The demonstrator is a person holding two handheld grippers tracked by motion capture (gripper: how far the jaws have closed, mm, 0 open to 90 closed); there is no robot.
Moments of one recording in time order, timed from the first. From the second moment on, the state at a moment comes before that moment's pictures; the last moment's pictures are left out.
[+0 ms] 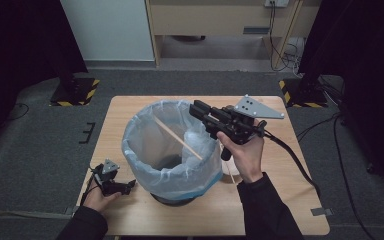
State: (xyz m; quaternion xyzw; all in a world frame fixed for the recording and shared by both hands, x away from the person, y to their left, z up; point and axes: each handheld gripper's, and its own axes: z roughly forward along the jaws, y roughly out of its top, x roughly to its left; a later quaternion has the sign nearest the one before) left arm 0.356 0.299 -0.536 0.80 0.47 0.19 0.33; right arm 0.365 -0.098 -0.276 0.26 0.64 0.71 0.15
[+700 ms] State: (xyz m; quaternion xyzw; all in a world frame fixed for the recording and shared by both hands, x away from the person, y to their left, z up) left arm 0.356 0.299 -0.536 0.80 0.47 0.19 0.33; right arm 0.368 -0.175 -0.255 0.32 0.62 0.66 0.27
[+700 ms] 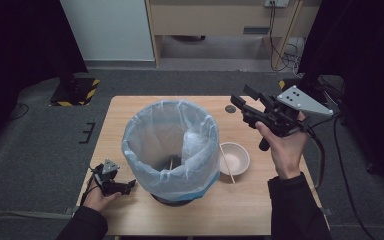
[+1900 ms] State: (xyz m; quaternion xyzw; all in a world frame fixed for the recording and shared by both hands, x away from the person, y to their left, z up) left arm 0.356 0.299 -0.536 0.80 0.47 0.19 0.33; right arm 0.391 -0.194 -0.462 0.46 0.73 0.47 0.19
